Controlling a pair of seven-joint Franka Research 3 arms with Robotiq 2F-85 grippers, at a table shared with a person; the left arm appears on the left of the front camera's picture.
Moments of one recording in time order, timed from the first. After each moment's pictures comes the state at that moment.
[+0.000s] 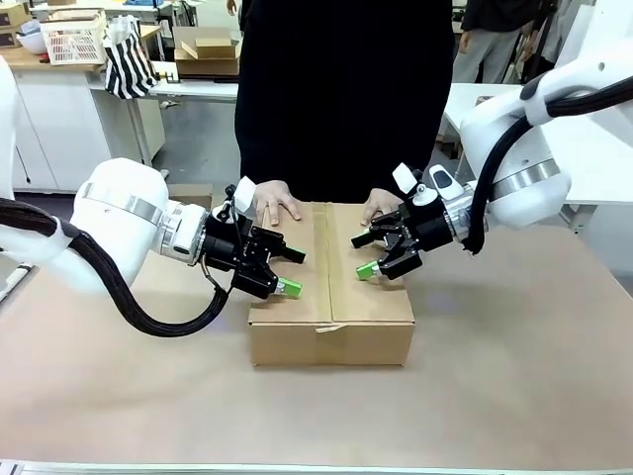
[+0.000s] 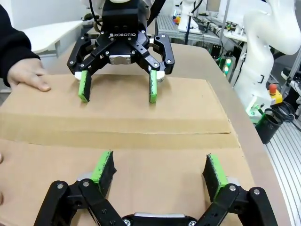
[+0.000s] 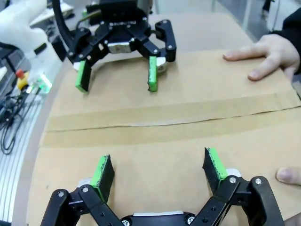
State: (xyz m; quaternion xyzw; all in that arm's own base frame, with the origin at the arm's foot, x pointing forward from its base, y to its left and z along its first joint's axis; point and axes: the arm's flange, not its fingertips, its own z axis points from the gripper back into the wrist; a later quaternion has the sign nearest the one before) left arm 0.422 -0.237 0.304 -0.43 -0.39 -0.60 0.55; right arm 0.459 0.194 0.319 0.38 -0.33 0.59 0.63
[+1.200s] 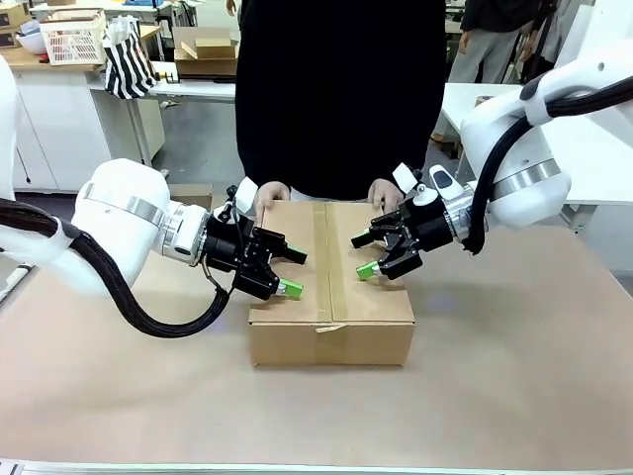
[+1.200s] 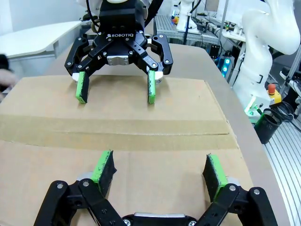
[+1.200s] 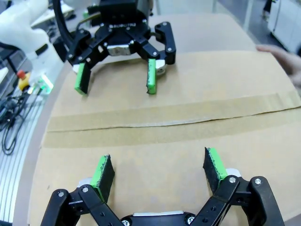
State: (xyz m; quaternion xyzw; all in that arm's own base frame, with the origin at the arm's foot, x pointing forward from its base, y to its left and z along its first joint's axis) left arm 0.421 -0.239 0.304 -0.43 -0.39 -0.60 0.55; right arm 0.459 0.194 0.319 0.39 -0.33 0.59 0.62
